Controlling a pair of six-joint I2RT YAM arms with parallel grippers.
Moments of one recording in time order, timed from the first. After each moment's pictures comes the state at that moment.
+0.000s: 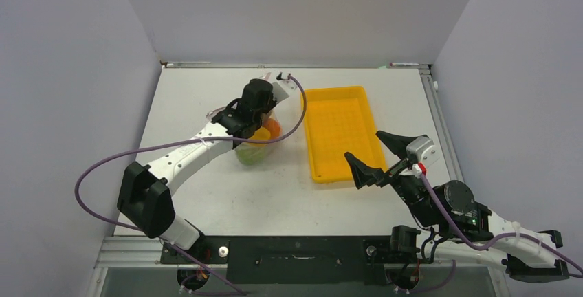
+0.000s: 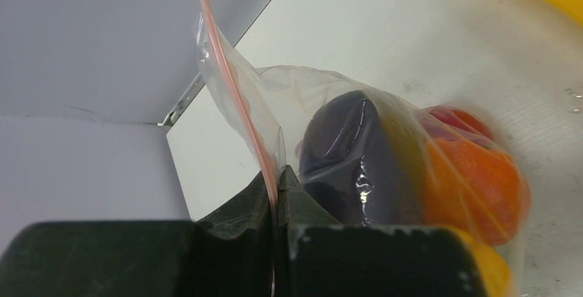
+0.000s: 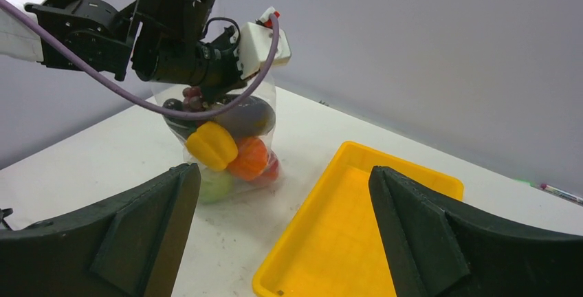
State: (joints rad) left arm -0.63 1.52 1.27 -0.24 -0.49 0.54; right arm 1.33 0.43 0.80 -0.14 0.68 -0.17
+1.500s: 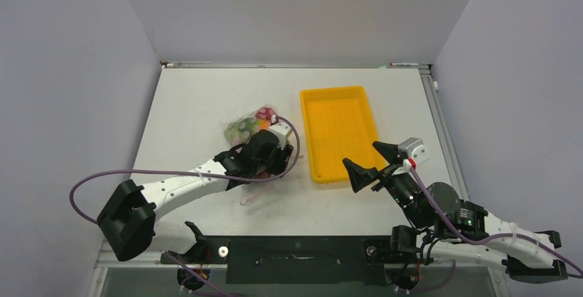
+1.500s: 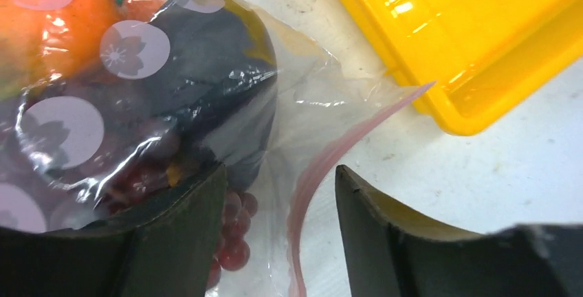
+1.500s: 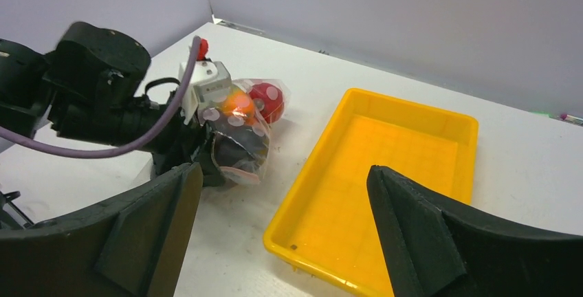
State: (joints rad) left arm -0.86 1.35 0.84 -0.23 -0.22 -0.26; right arm 1.33 0.40 0.76 -0.29 0.75 0.02
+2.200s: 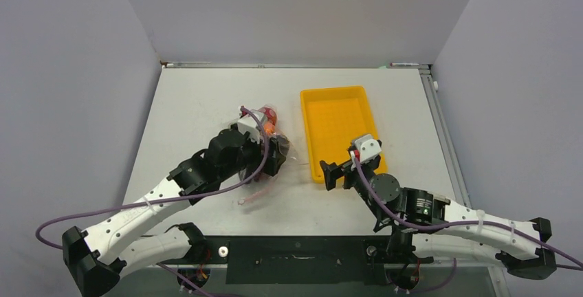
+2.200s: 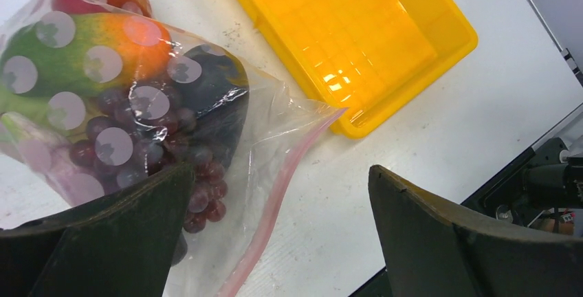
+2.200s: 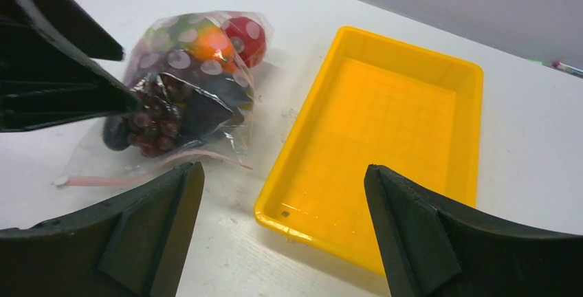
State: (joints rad) left arm -0.84 0.97 0.85 -0.34 -0.13 -0.38; right arm 1.31 0.67 0.75 -0.28 0.79 0.12
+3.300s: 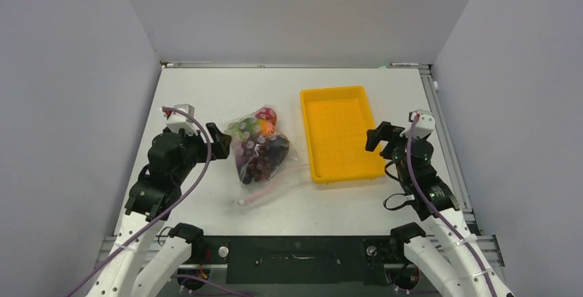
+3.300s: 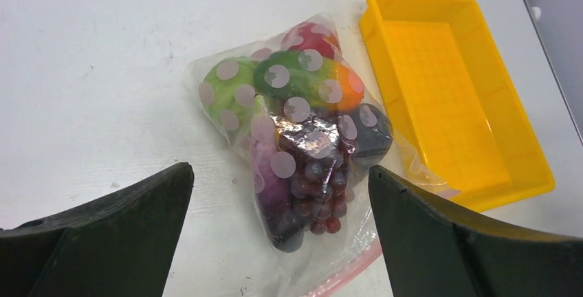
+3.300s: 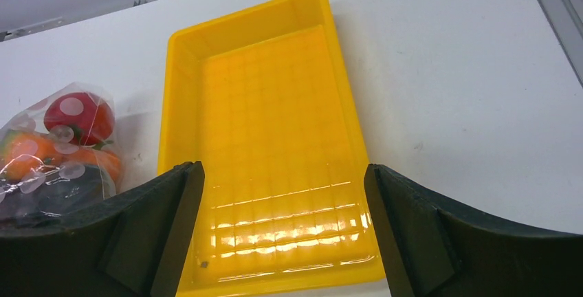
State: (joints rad) left arm -0.31 0.67 0.82 -0.51 -0.06 -0.39; right arm 0.30 0.65 0.64 -0.28 0.21 0.36
